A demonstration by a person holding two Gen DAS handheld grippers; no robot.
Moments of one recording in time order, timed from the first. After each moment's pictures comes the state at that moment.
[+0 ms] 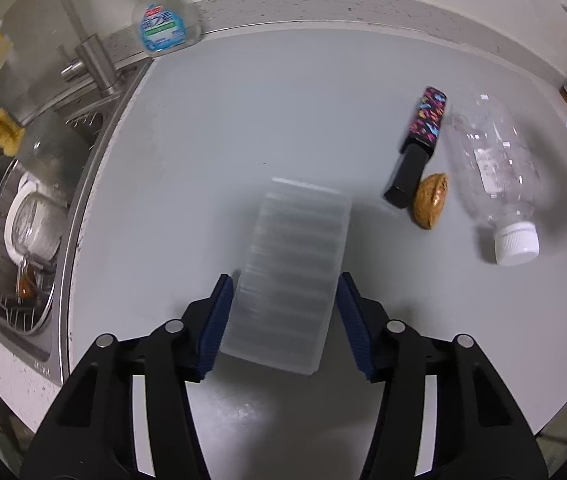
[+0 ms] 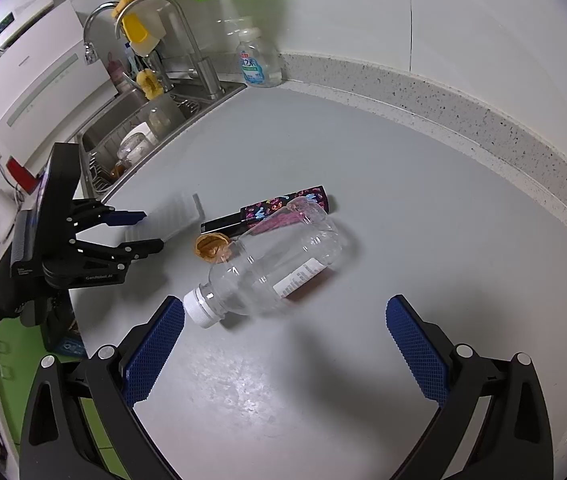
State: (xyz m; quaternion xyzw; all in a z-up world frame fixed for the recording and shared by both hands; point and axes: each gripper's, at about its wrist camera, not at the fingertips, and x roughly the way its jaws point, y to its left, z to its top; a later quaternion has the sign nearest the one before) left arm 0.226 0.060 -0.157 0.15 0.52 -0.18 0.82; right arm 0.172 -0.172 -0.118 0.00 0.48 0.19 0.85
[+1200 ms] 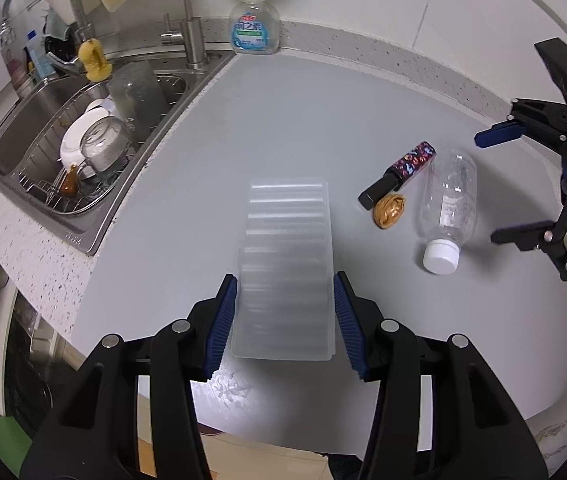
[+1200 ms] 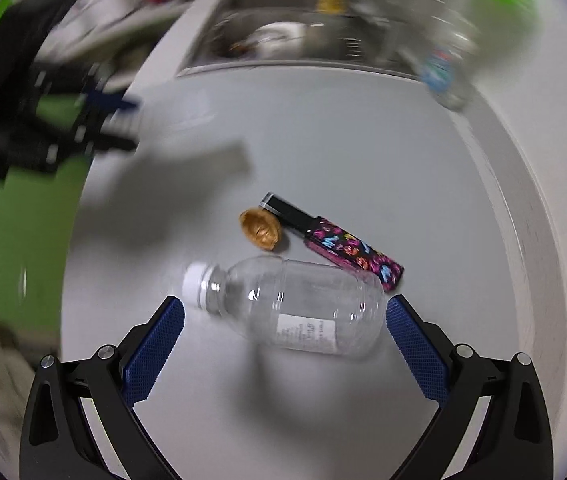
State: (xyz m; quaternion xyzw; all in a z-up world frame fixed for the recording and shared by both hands) left arm 0.157 0.076 -0.096 0.02 0.52 -0.08 0.85; right arm 0.215 -0.103 -0.124 -0.33 0.46 0.43 0.70
